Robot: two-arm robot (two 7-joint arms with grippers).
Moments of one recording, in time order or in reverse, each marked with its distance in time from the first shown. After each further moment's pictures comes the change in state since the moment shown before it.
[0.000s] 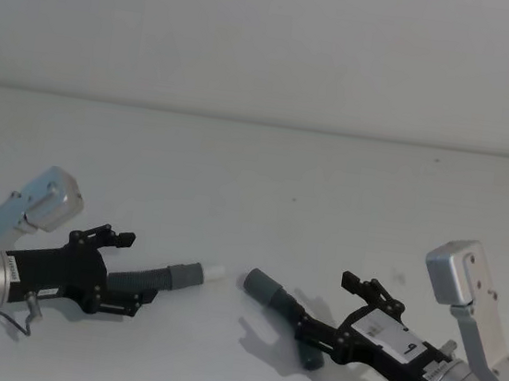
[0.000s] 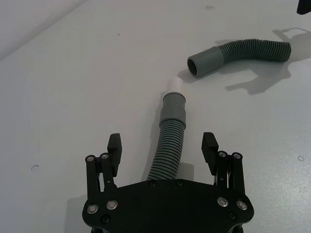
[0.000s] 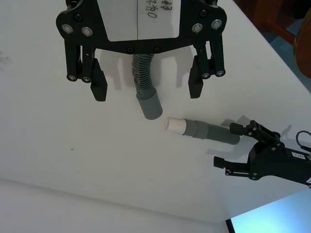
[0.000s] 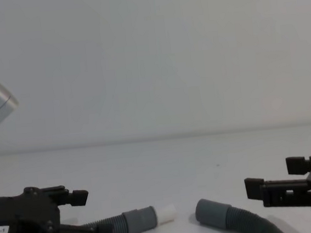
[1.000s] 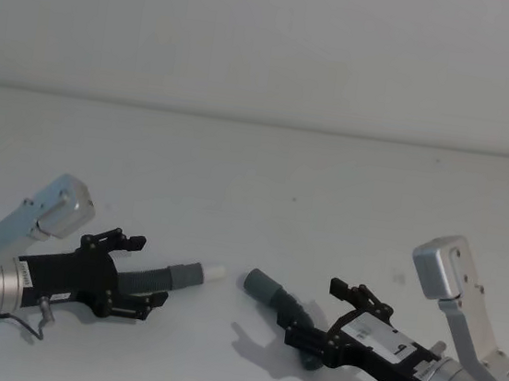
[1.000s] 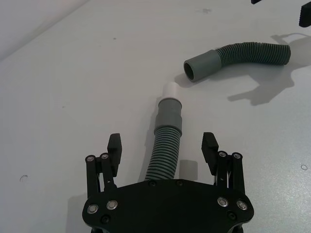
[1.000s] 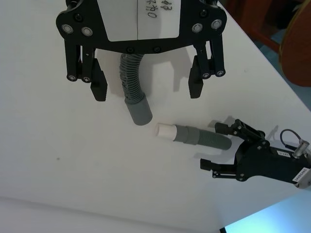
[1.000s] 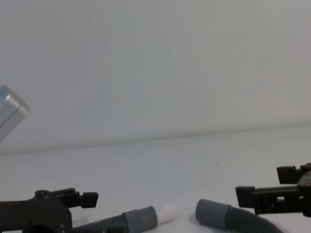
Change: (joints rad) left arm -0.007 -0.032 0.017 0.026 0.015 -0.029 0.007; right arm 0.029 0.010 -0.029 -0.002 0.044 0.066 -0.004
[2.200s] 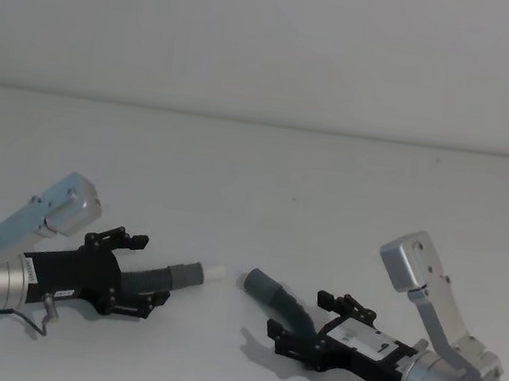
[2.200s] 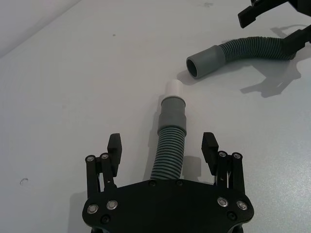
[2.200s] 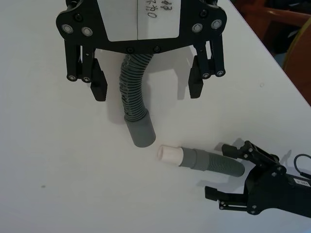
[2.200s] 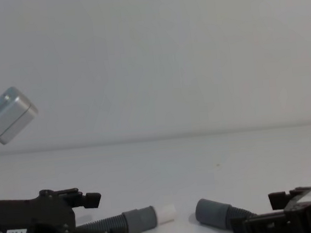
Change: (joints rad) left arm -0.032 -0.011 0.019 0.027 0.021 0.006 -0.011; right arm 0.104 0.007 -0.077 0.084 0.004 0.099 0.006
